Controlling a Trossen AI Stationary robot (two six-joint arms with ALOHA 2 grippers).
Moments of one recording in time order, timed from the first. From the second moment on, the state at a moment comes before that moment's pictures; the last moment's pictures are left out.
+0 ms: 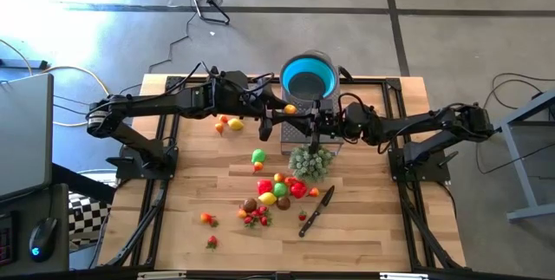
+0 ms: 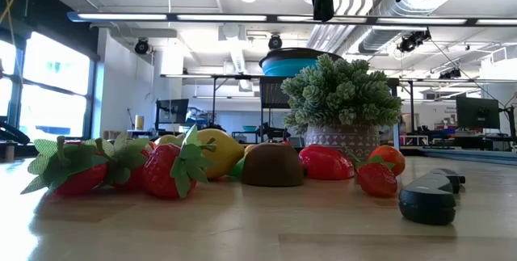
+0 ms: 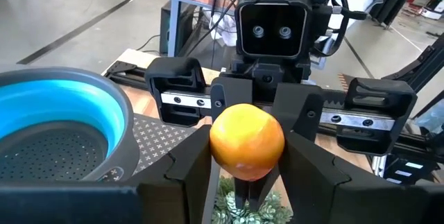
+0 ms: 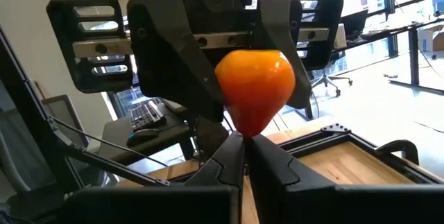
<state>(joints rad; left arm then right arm) 0.16 1.42 1.37 -0.16 0.09 -0.19 -0.07 1.36 0.79 0.71 0.05 0.29</state>
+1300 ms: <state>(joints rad) 0.16 1.30 1.37 -0.15 0.02 -0.14 -0.10 1.35 0.79 0.71 0.05 0.31</state>
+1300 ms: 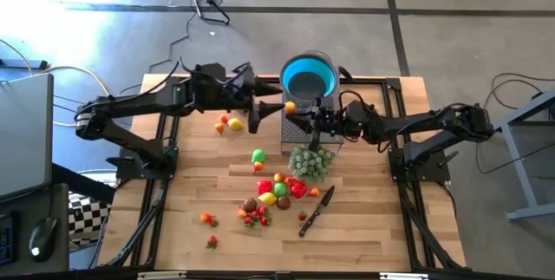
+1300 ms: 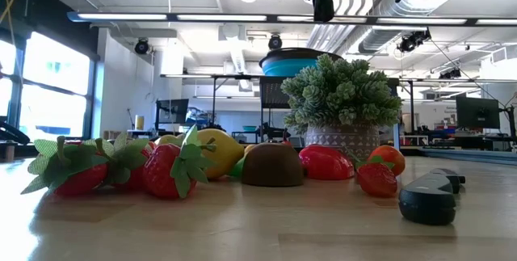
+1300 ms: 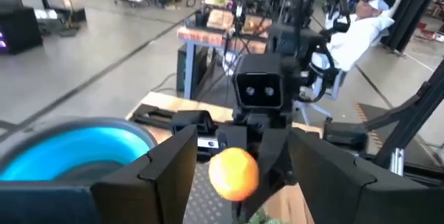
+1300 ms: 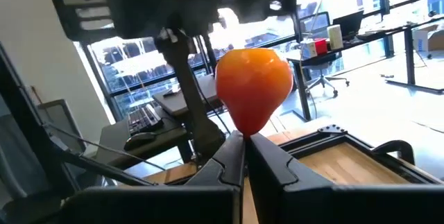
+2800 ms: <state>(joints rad) 0.16 1.28 1.37 -0.27 -0.08 -0.14 -0.52 1.47 1.24 -0.43 0.01 0.28</state>
